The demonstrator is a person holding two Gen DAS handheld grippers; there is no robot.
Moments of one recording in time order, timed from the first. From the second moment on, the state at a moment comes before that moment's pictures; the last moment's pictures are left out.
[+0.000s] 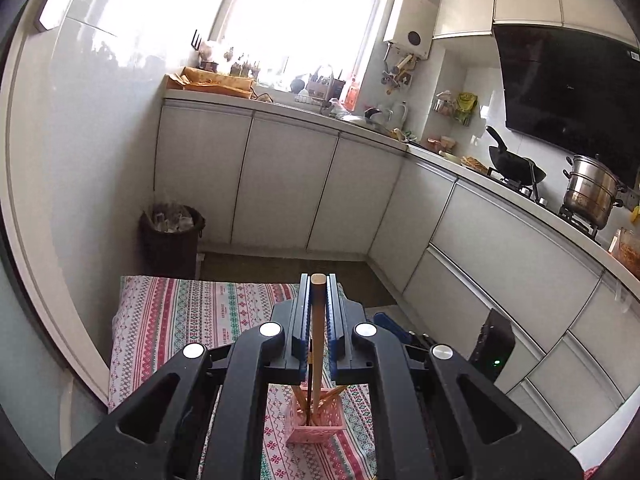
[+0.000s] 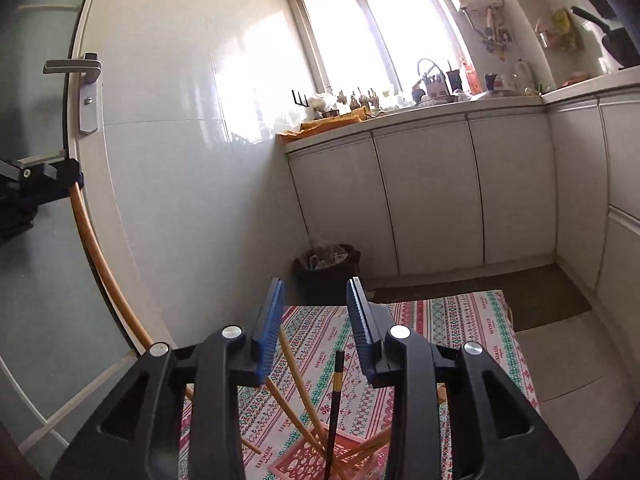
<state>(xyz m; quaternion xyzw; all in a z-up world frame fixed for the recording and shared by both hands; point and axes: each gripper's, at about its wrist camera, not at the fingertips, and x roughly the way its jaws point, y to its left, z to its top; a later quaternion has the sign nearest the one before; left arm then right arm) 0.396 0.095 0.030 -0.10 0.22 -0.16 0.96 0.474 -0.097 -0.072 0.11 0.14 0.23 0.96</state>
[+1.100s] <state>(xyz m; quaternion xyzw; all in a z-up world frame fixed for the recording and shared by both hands) 0.374 0.014 -0.045 0.01 0.35 -0.22 0.91 0.301 -0.192 -0.067 0.13 0.23 0.10 0.96</state>
